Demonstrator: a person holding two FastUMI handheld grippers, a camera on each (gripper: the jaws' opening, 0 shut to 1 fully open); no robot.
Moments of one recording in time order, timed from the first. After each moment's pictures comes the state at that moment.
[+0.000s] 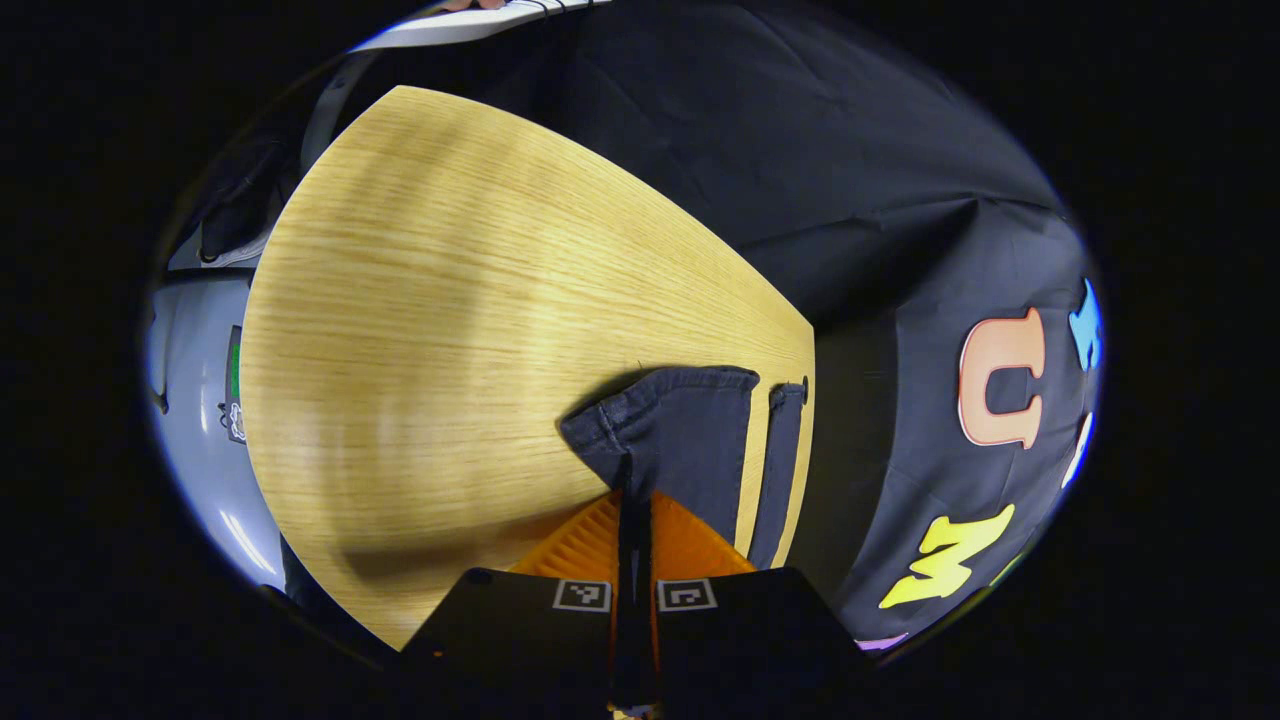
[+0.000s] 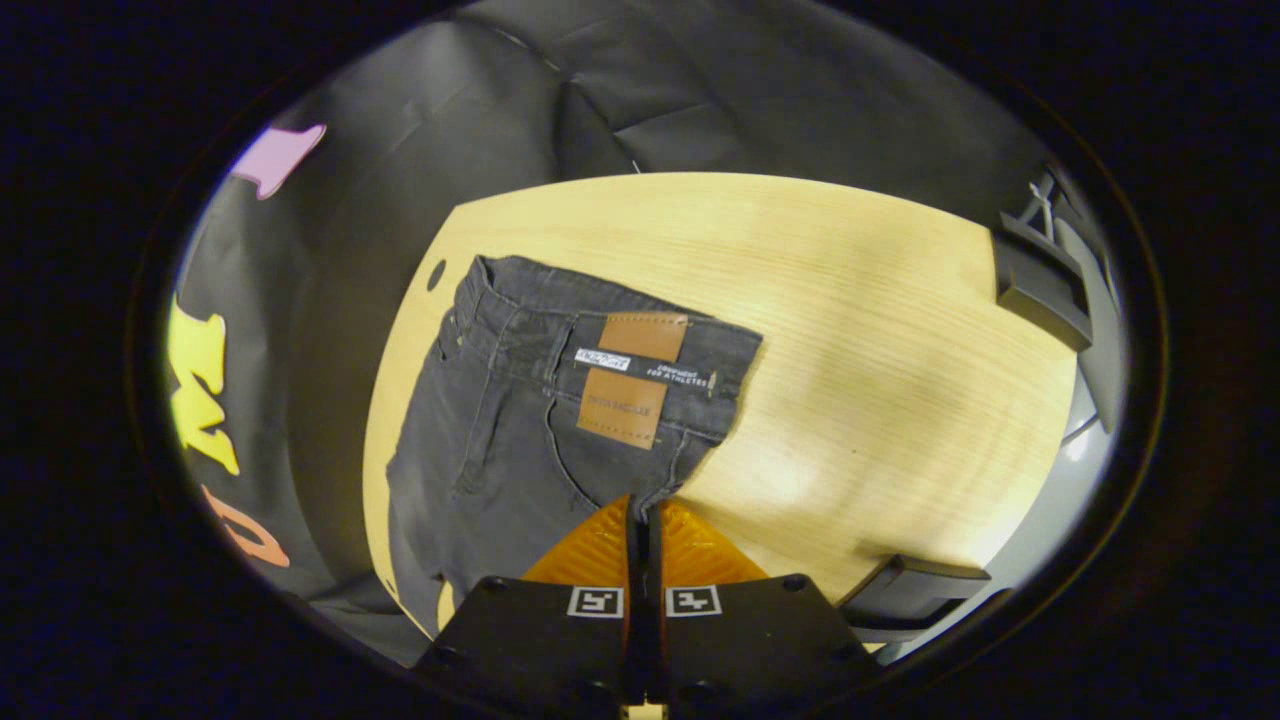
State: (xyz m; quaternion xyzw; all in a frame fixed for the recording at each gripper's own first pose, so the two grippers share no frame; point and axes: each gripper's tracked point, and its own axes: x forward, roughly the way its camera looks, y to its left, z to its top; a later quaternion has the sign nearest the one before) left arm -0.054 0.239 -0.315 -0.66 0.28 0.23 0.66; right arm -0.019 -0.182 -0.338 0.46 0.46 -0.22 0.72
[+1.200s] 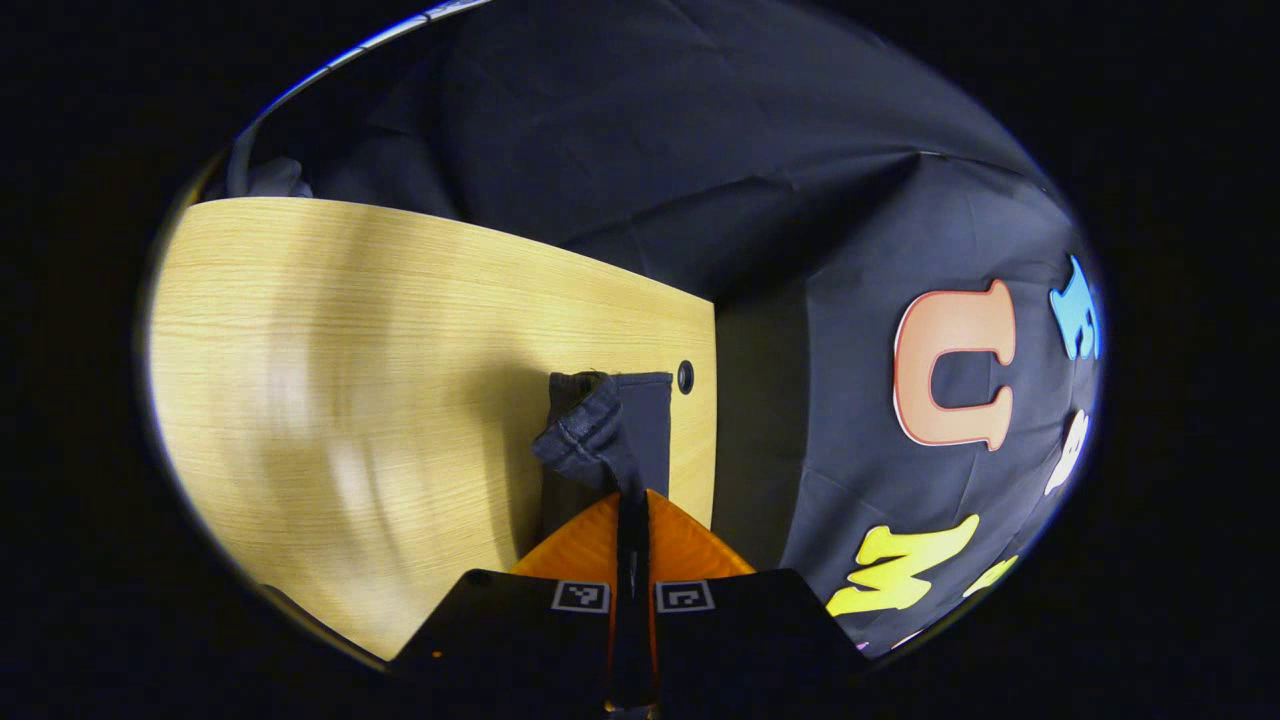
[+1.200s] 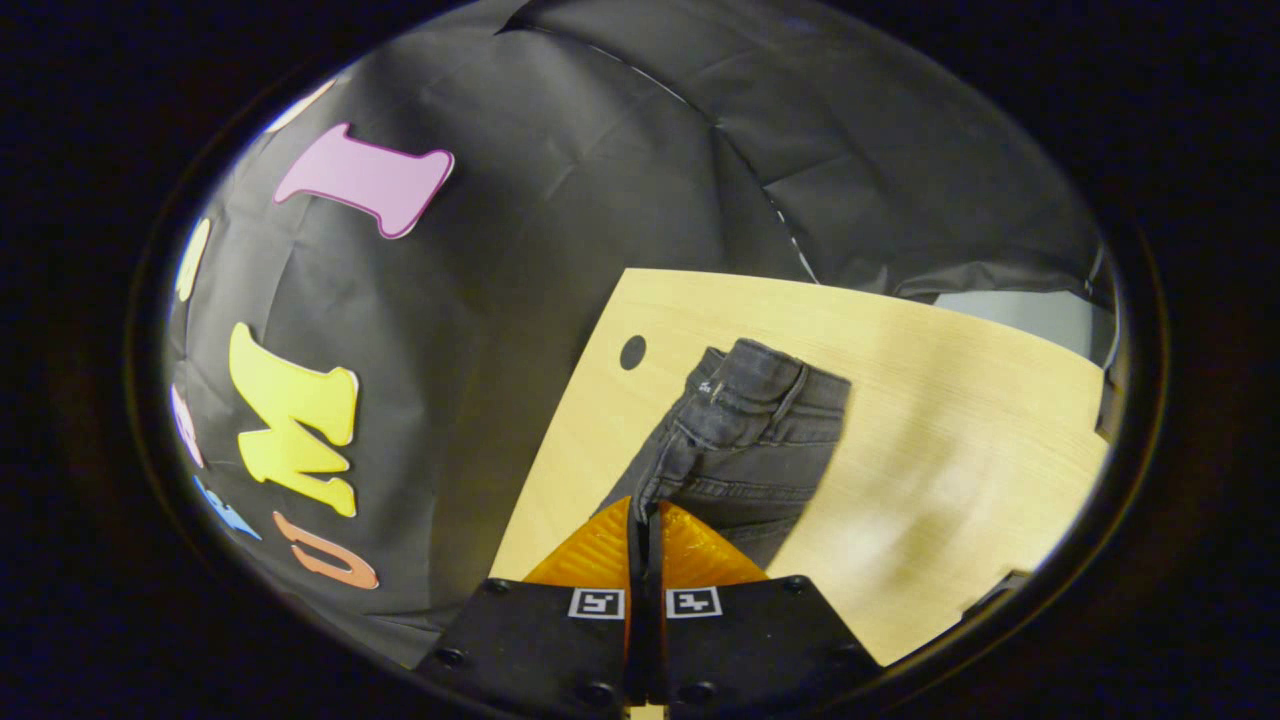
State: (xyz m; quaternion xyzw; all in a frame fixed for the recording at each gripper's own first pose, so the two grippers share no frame) left arm 0.128 0.229 -0.200 -0.67 0.27 0.16 0.68; right arm 0.145 -0.156 -0.195 0.50 0.35 -0.10 0.79
